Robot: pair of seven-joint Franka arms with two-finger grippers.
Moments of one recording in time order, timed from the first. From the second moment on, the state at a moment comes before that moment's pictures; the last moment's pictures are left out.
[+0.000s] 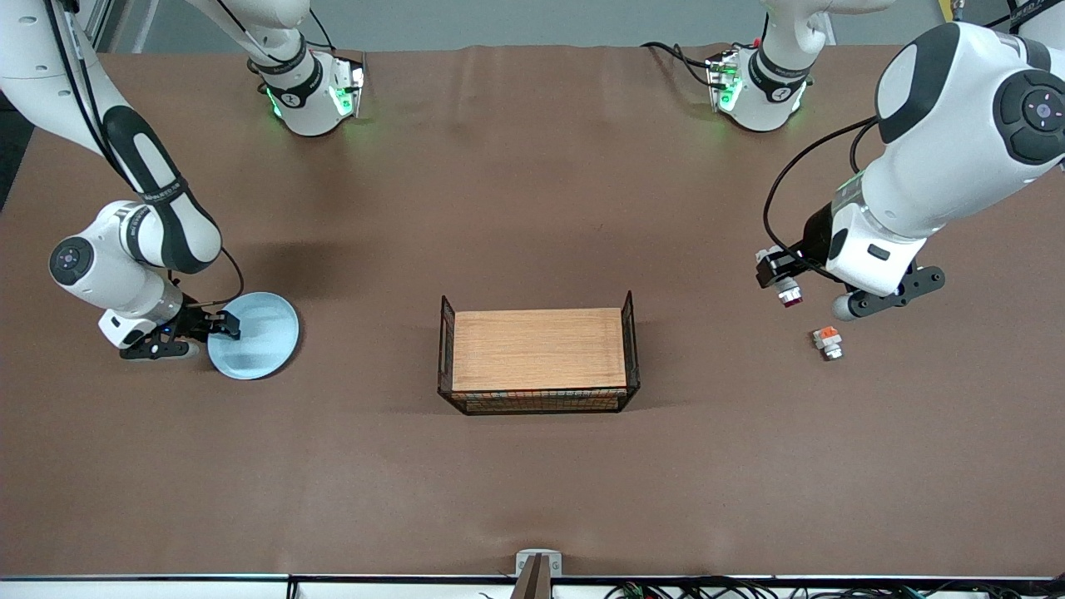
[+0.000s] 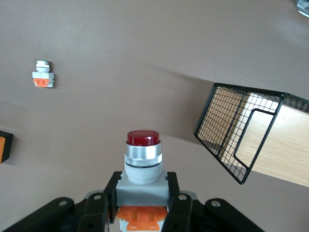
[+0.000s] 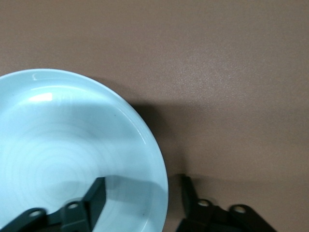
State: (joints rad) left arm -0.09 0.16 -0.21 -1.60 -0.11 1.76 -0.61; right arm -0.34 0.48 0.11 -2.16 -0.02 2.67 -0.28
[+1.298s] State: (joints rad) left arm -0.09 0.16 -0.21 -1.60 -0.11 1.76 -0.63; right arm -0.27 0.10 0.17 -1.89 0.05 1.86 0.32
